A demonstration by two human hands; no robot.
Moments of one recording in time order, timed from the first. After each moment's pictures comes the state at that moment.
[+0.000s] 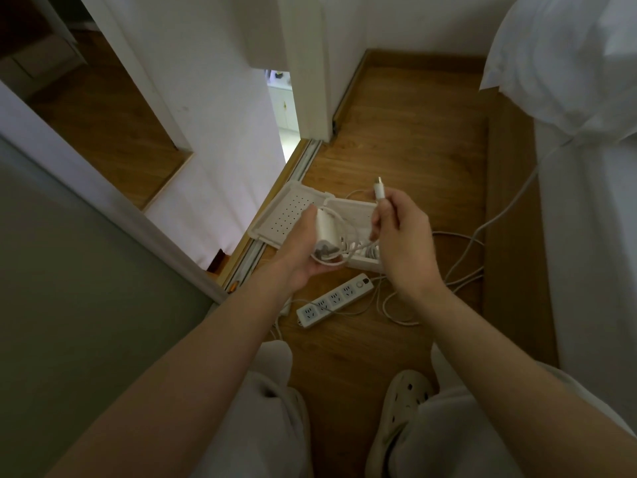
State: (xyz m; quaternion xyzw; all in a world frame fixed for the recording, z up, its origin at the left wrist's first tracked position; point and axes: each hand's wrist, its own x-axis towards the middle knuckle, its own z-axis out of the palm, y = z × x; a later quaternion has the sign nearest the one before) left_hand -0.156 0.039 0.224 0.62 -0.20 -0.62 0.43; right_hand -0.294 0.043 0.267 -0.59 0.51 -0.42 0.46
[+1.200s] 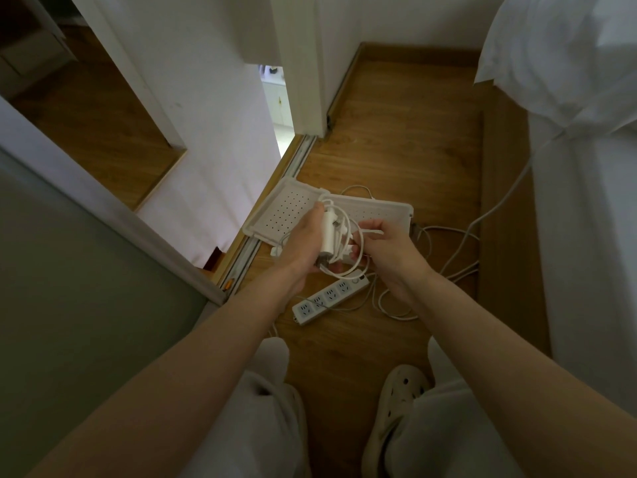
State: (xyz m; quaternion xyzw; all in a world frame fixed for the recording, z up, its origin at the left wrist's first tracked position) left_hand -0.172 0.040 0.221 0.69 -0.30 -0.53 0.39; right_hand -0.299 0.026 0.231 -0.41 0.53 -0.30 0.69
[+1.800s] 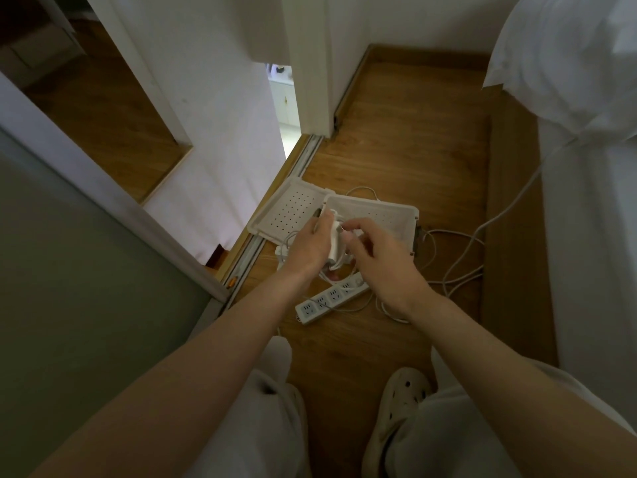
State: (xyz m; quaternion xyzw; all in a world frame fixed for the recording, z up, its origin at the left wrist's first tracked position) left_hand -0.167 0.042 0.213 0.72 -0.37 -0.45 0.36; right_hand -0.295 0.049 0.239 -0.71 0.45 -0.28 0.46
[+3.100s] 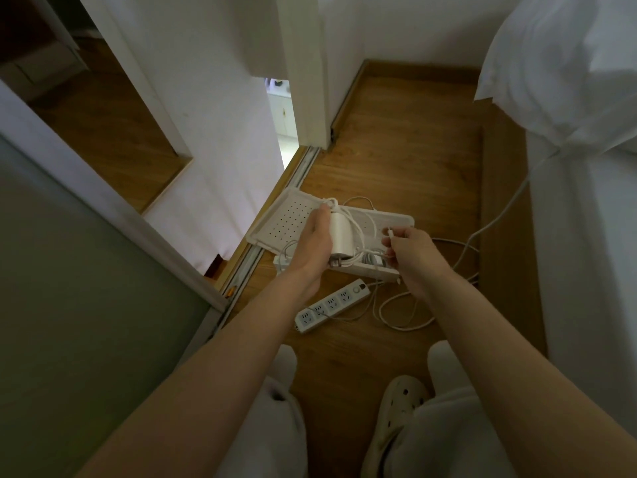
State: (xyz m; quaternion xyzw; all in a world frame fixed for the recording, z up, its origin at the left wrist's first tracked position) left_hand -0.181 0.035 0.225 0.65 -0.29 -0.53 0.46; right_hand -0.312 0.013 0.243 -0.40 0.62 -0.30 0.61
